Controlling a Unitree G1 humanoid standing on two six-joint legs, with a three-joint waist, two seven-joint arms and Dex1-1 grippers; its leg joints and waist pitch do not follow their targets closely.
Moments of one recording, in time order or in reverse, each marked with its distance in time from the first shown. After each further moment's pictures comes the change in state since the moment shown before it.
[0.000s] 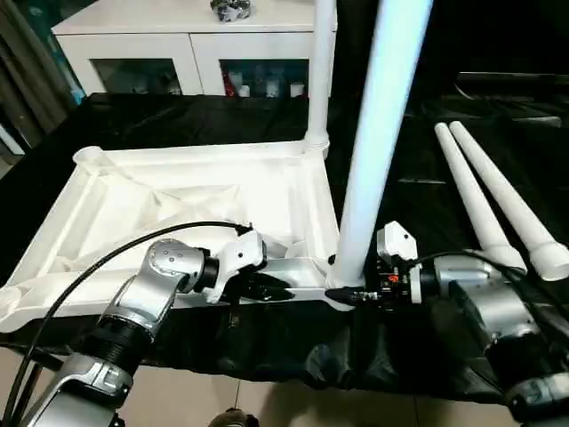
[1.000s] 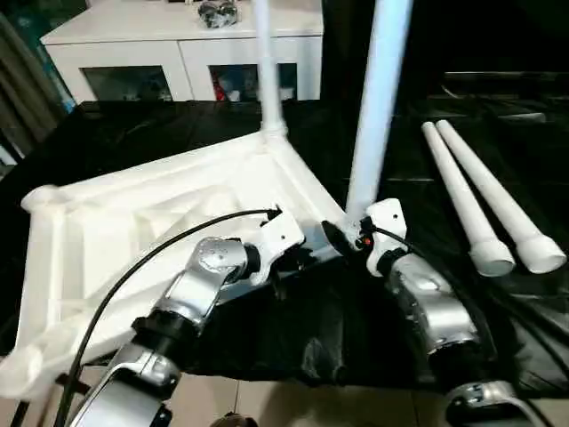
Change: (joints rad) left arm -0.055 -0.160 -0.004 0.050 0.111 0.037 0.315; right arm -0.032 0.212 -0.106 0.077 -0.135 -0.019 -0.698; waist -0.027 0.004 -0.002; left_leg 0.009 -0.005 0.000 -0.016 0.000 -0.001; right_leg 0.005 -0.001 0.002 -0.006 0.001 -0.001
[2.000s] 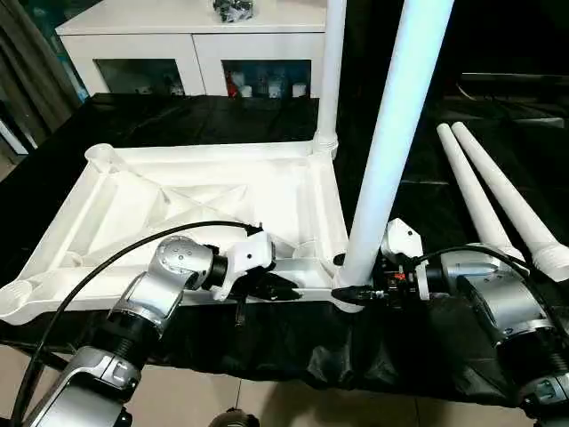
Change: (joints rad) left arm 0.023 0.152 -0.024 -0.016 -0.092 -0.088 -0.341; right arm -0.002 -0.291 0.155 -0.135 0.133 0.080 0.764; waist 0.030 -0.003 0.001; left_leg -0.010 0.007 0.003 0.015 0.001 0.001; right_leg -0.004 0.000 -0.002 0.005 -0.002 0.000
